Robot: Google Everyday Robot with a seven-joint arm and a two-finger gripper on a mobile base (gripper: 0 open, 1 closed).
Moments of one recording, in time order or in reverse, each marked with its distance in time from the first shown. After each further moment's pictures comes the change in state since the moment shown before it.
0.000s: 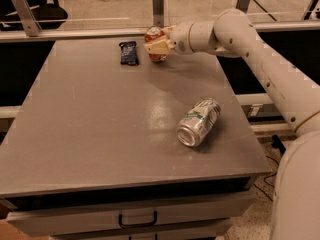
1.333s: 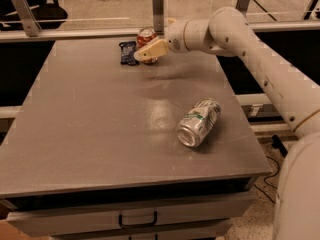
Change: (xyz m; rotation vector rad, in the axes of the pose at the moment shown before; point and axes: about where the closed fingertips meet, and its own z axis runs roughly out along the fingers) arm -0.015 0.014 0.010 -0.016 -0.024 0.001
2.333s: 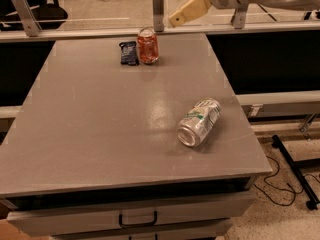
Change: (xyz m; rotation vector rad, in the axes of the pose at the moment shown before) arm -0.132 0.014 -0.166 0.169 0.030 -0.331
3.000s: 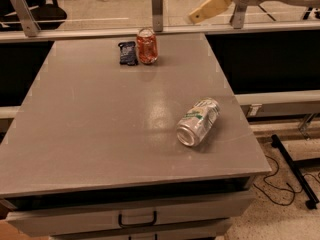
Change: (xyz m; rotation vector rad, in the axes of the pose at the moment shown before) arm 0.021 -0.036 -0.035 0.116 0.072 -0.061
